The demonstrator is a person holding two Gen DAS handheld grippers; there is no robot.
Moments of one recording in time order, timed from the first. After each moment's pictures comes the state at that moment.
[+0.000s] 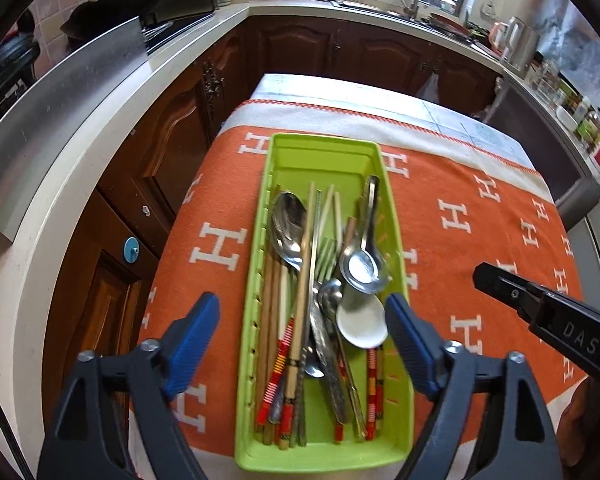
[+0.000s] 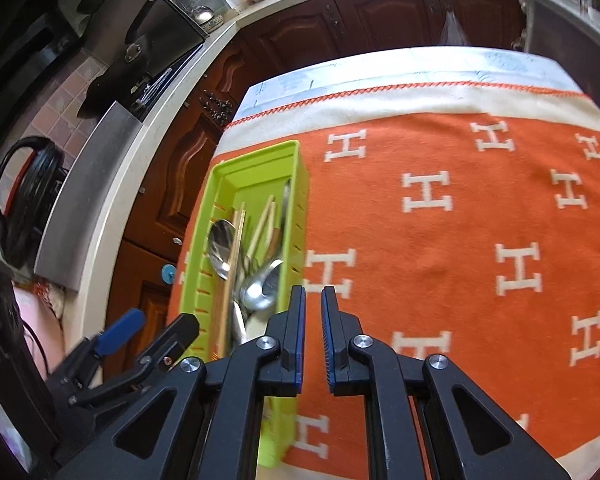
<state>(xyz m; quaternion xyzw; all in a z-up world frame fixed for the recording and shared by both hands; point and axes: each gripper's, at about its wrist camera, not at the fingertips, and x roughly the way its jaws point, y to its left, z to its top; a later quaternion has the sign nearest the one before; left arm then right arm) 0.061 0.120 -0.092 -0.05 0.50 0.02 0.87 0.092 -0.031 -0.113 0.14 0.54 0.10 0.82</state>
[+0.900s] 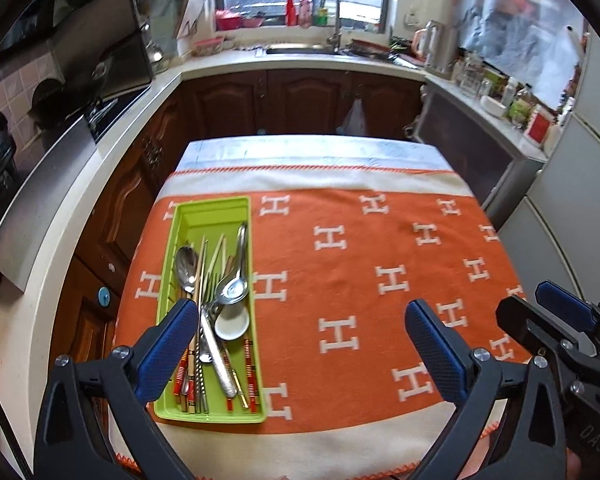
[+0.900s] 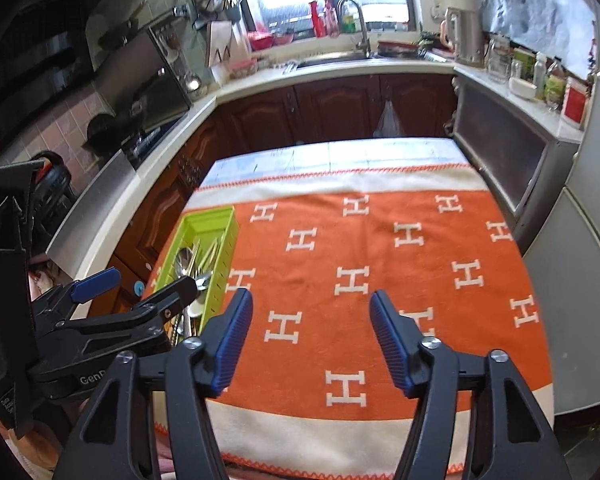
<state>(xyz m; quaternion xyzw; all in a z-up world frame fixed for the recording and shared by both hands) 0.008 0.000 0.004 0.00 0.43 -0.05 0.90 -0.057 -0.149 0.020 0.08 0.43 0.02 0.90</state>
